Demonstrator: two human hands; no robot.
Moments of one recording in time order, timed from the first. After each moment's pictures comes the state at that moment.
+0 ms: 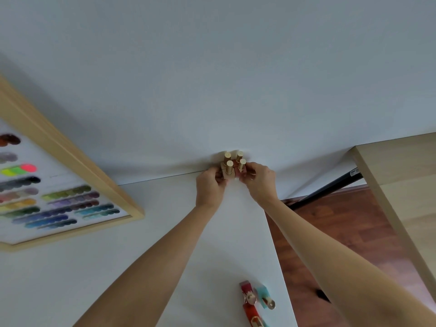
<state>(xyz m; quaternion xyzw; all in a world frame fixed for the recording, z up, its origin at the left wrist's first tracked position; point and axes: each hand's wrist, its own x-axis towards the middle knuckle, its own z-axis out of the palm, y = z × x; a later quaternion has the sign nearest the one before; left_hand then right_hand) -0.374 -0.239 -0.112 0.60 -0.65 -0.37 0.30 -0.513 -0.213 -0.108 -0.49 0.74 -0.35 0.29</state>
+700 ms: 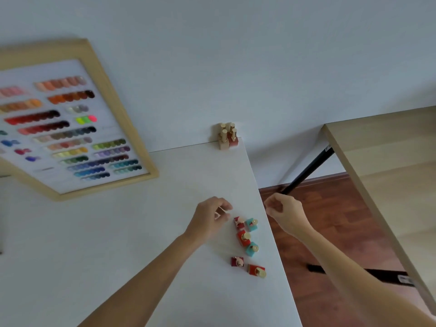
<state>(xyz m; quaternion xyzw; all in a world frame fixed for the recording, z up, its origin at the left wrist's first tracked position) -0.297 -0.042 -0.058 0.47 -0.75 -0.43 0.17 -0.527 0.014 -0.060 -0.50 0.77 -0.23 0.32</state>
